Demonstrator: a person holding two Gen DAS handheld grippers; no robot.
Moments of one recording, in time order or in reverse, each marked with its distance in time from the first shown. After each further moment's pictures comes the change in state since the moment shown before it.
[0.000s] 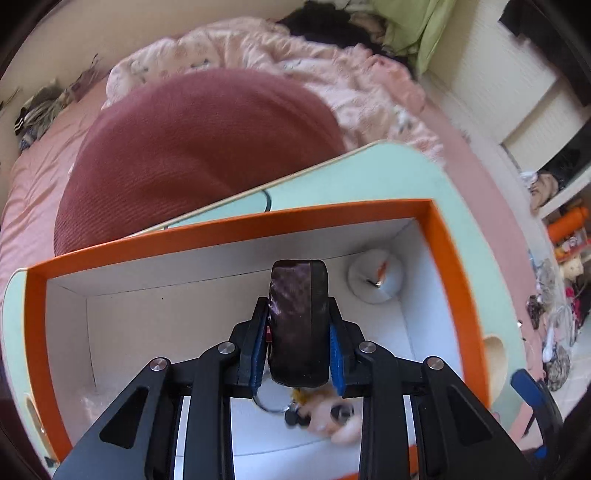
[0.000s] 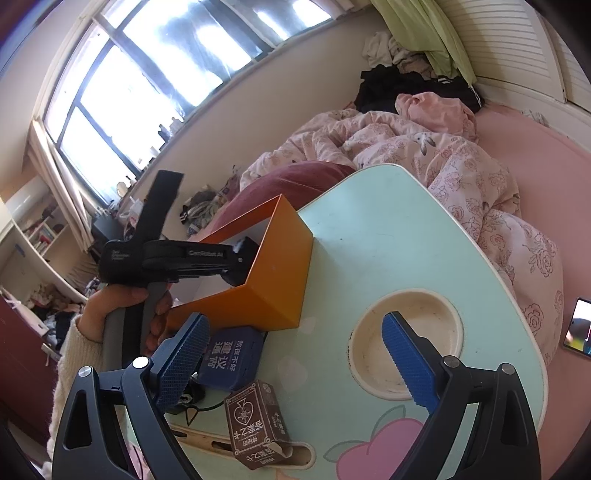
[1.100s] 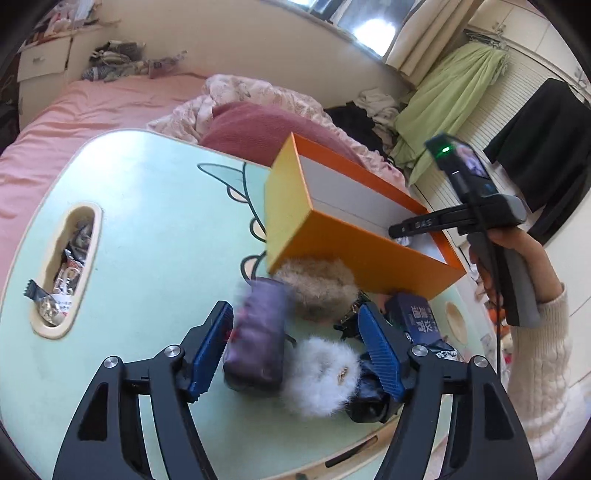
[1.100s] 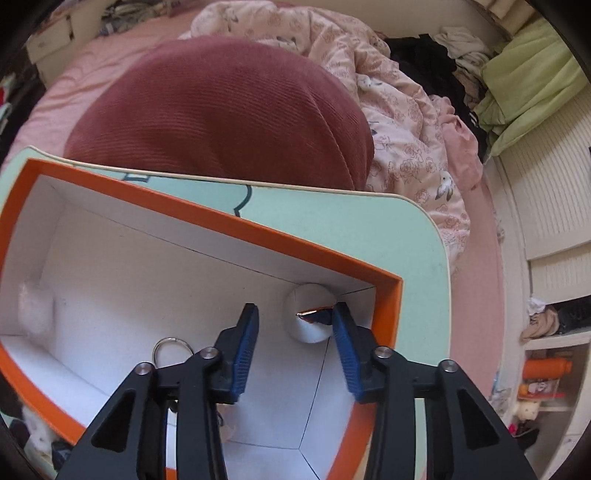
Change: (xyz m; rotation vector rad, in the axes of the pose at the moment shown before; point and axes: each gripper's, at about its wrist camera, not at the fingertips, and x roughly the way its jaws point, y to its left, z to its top) left arm -0.086 0.142 -0.187 -0.299 -0.381 -0.213; right arm 0.223 0.119 0.075 -0.585 0.589 -0.741
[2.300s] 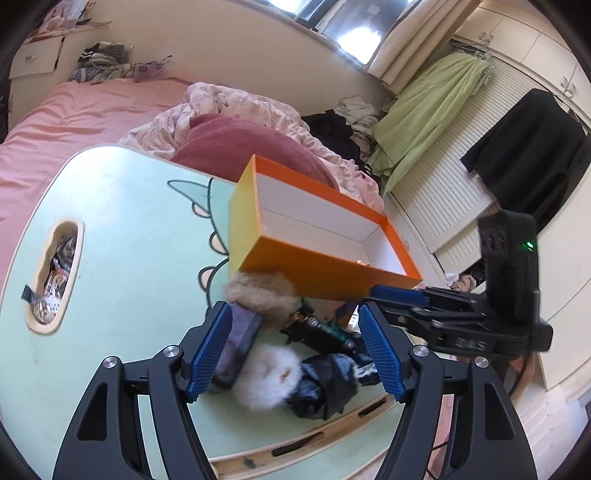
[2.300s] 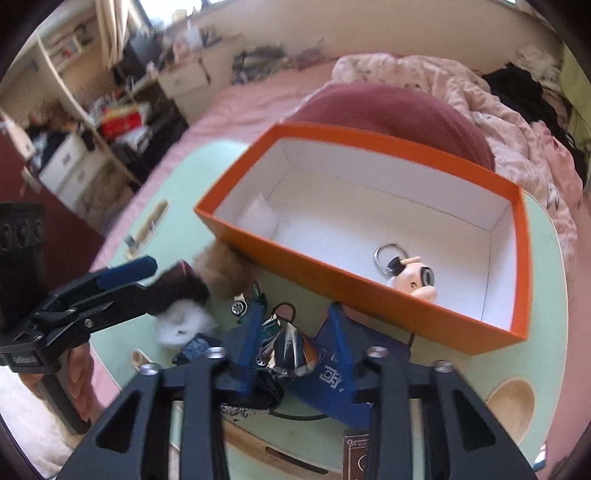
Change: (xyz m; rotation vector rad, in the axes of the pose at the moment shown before) left arm -0.025 -0.030 0.008 -0.003 -0.009 -0.084; right arm -0.082 0.023 -0.110 -0.032 -0.332 0.639
